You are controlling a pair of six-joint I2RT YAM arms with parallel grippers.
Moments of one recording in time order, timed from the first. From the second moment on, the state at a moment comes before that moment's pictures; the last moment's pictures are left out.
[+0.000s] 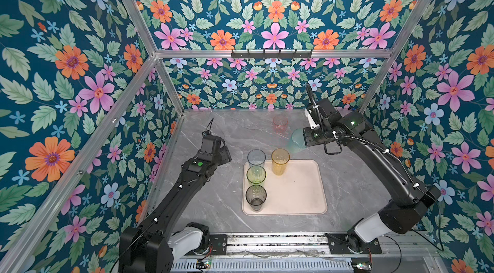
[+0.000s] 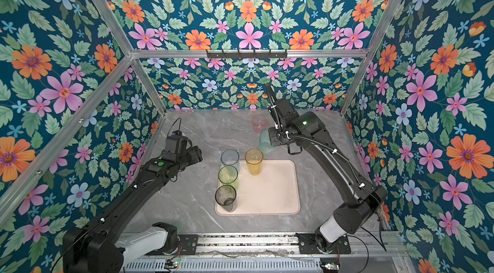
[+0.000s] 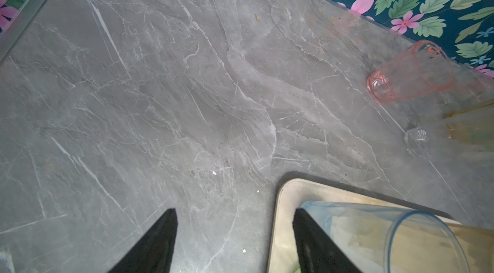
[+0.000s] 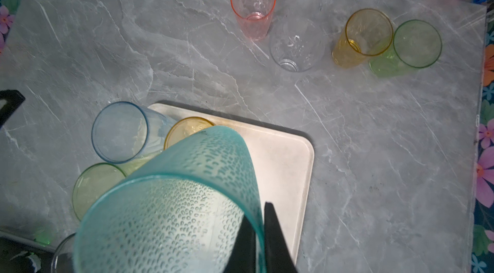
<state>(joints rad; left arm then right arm) -0.33 1.13 0.87 -0.53 -0.17 -0.52 0.60 1.54 1.83 -1.29 0.17 0.33</state>
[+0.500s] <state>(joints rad) -0.33 1.15 0.89 -0.53 -0.17 -0.52 0.63 1.37 1.52 -1.27 0.19 0.36</state>
